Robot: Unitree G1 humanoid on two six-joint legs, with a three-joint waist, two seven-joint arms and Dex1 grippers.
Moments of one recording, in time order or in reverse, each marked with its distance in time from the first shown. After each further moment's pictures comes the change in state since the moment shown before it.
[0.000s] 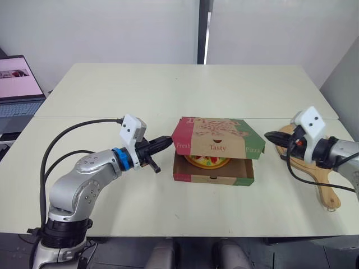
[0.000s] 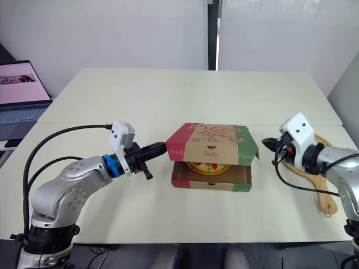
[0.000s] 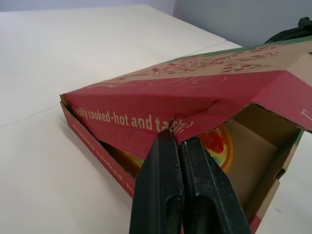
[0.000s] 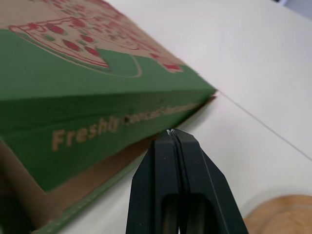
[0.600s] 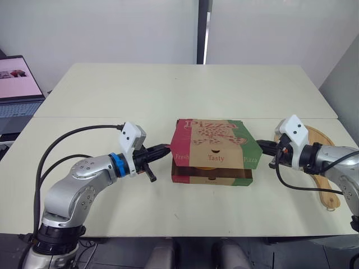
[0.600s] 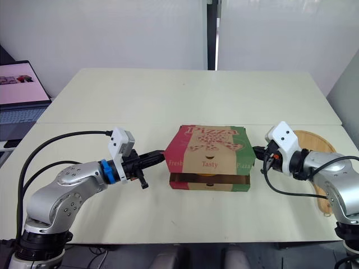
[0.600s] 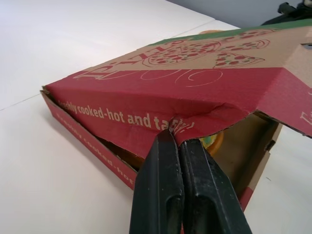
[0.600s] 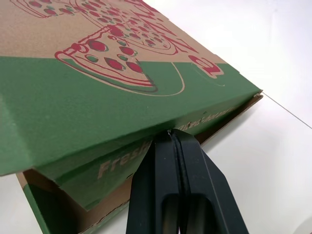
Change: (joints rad) left arm 0.041 0.061 -0.005 -0.012 0.011 -0.037 -0.080; right arm -0.006 0.036 0.043 -0.039 0.007 0.024 0.012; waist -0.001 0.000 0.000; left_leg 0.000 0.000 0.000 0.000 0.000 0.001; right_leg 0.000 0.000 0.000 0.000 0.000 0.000
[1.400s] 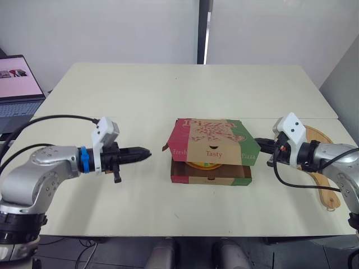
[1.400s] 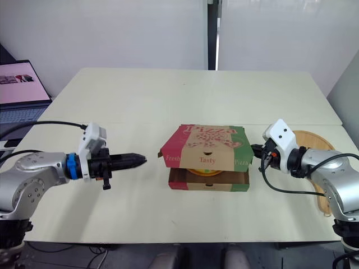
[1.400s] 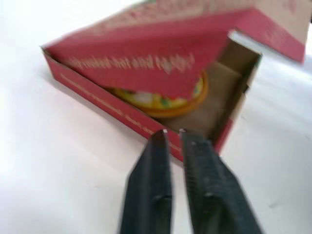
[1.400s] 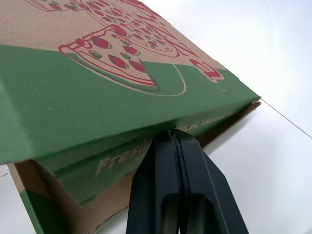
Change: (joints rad) left arm -0.091 0.276 0.064 0.222 -0.057 0.005 -0.320; right arm -0.032 0.006 0.022 0.013 -0.009 -0.005 0.003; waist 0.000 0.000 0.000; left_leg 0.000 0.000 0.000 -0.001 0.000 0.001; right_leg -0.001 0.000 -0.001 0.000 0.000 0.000
